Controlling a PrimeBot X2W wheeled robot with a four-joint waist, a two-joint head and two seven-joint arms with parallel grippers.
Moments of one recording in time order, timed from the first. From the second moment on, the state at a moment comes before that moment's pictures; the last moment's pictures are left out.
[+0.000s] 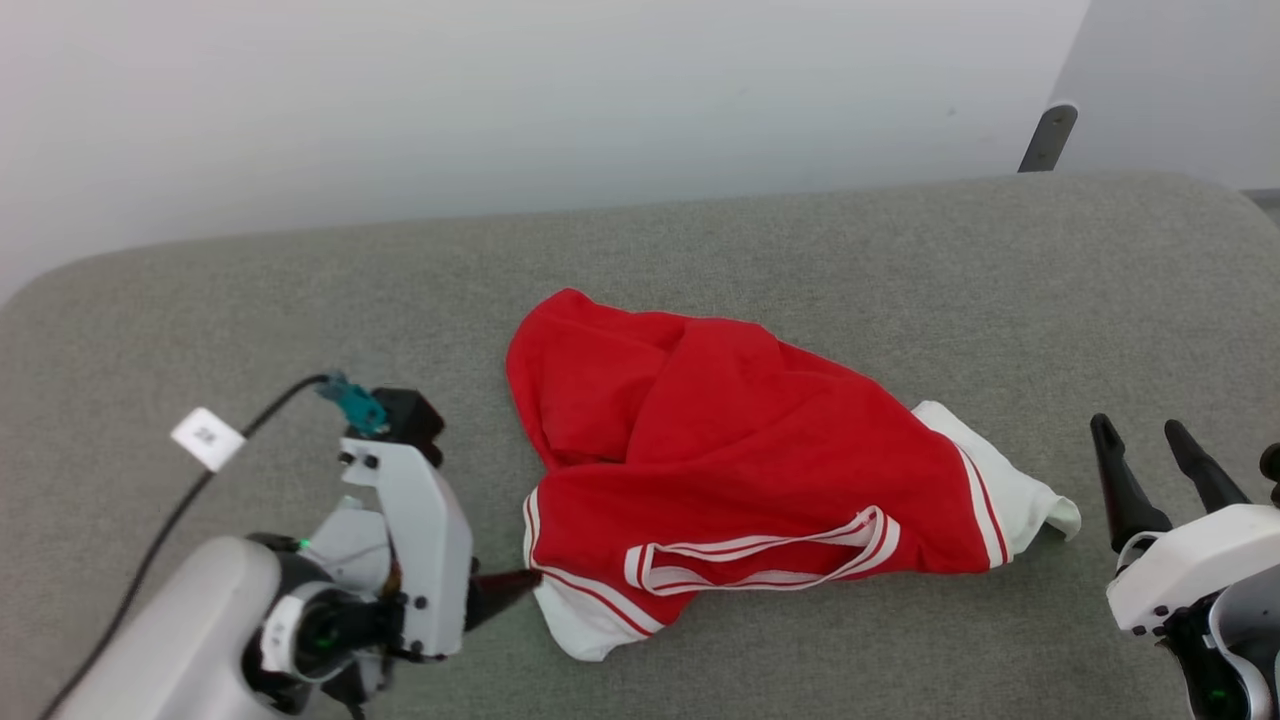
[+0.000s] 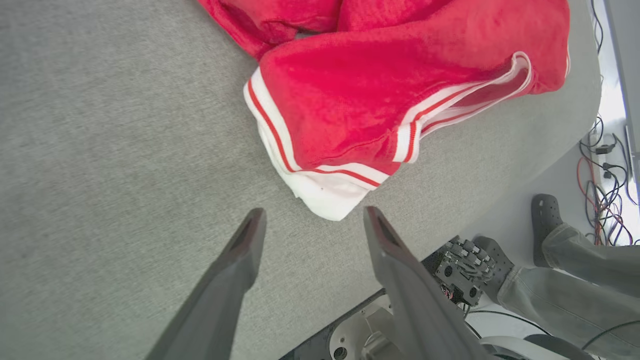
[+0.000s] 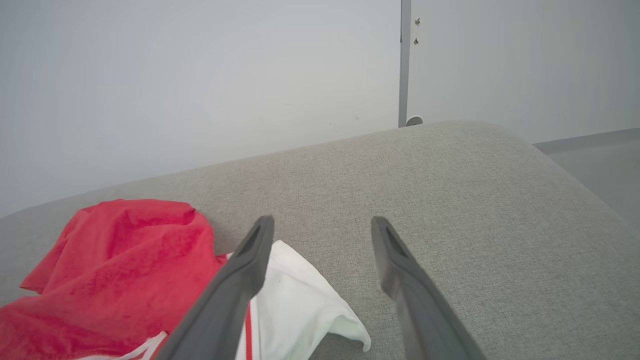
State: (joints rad) left arm -0.43 0.56 -0.50 0.01 -1.00 0.12 0.97; right arm -0.18 -0.14 -0.13 0.10 0.34 0.13 0.19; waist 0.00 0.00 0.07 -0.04
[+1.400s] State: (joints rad) left arm -0.57 0.50 -0.51 0.43 -0.97 -0.02 0.81; right arm -0.22 -0.13 -0.13 0.08 0.33 0.13 0.10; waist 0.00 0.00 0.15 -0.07
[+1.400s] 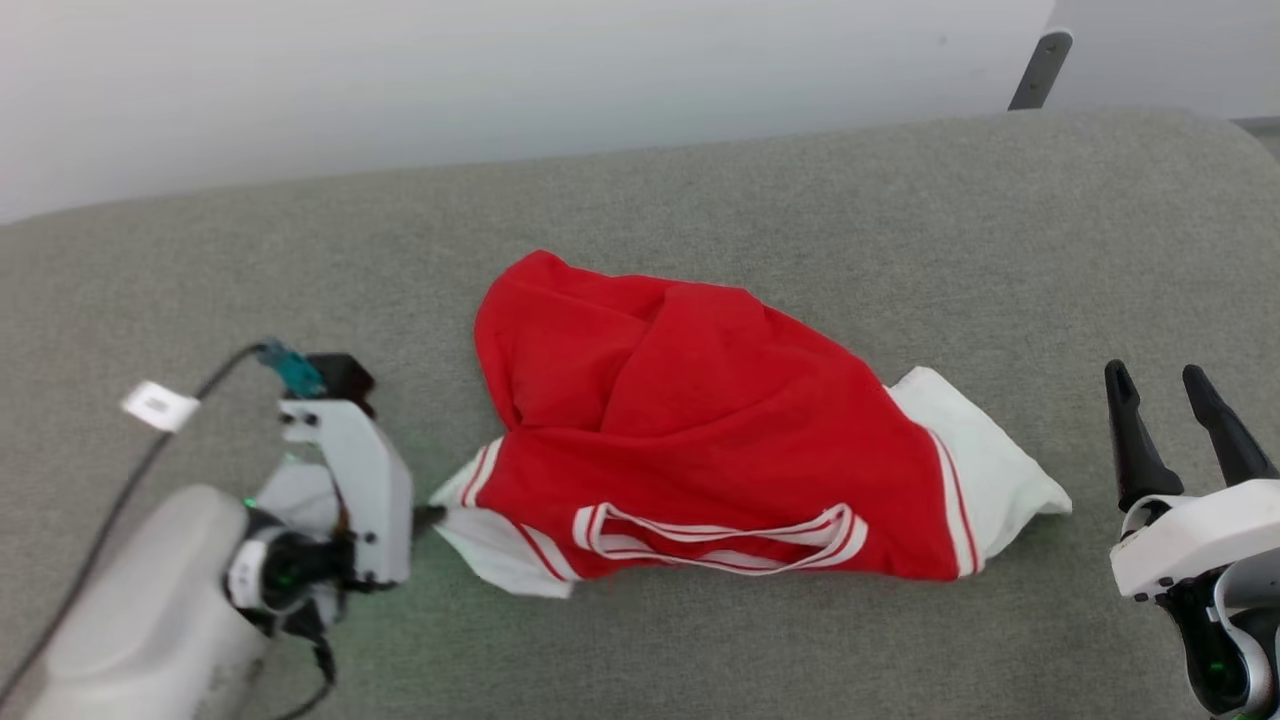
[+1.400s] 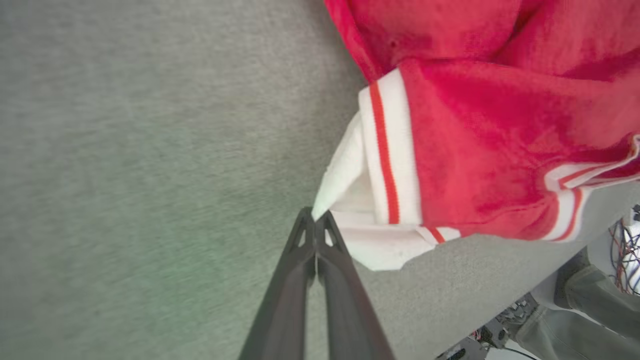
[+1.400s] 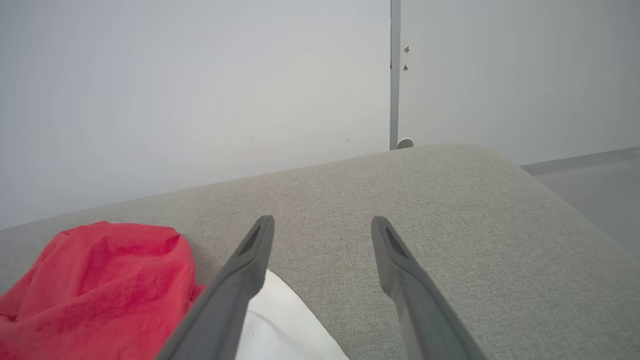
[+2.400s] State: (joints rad) left arm -0.32 0.72 -0.41 0.32 -0.95 0.06 0.65; right arm -0.18 -0.14 -0.13 0.07 0.32 0.13 0.09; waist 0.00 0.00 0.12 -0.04
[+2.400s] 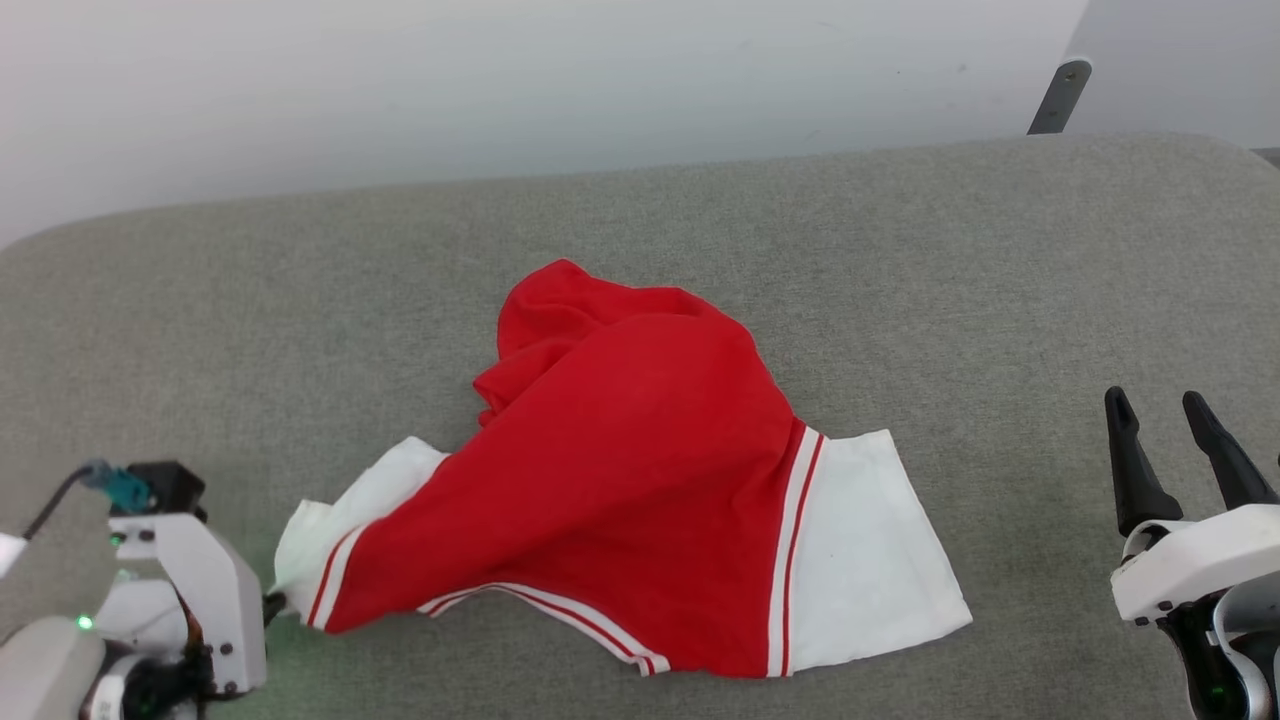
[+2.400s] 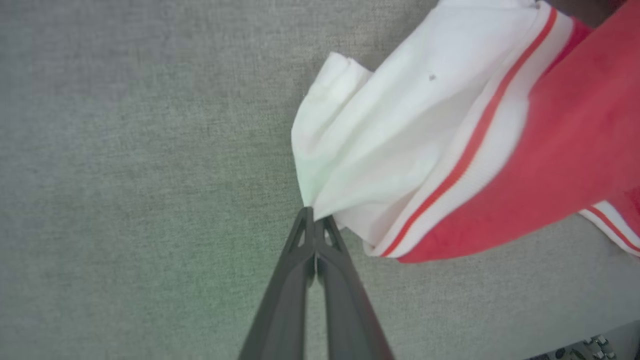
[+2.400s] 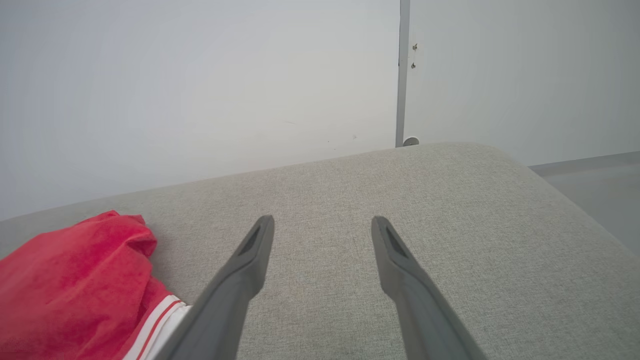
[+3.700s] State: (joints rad) left arm -0.38 0.77 -0.40 0.27 -0.92 0.10 0.67; right arm -0.17 -0.14 -0.12 0.05 0.31 0.13 0.09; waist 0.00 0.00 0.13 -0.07
